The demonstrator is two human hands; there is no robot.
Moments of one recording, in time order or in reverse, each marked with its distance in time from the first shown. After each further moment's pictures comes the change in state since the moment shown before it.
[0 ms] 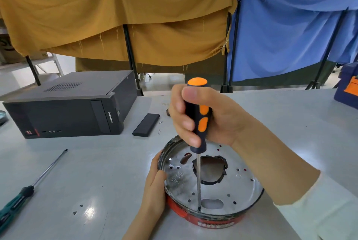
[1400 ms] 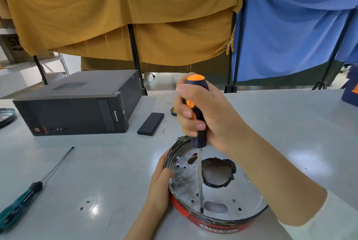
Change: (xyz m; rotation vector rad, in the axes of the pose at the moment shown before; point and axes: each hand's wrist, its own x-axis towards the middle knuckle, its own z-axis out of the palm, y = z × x) left_hand 0.004 -0.003 -0.004 -0.012 -0.059 -0.019; right_hand 0.006 0.017 0.004 -0.082 0.280 -0.142
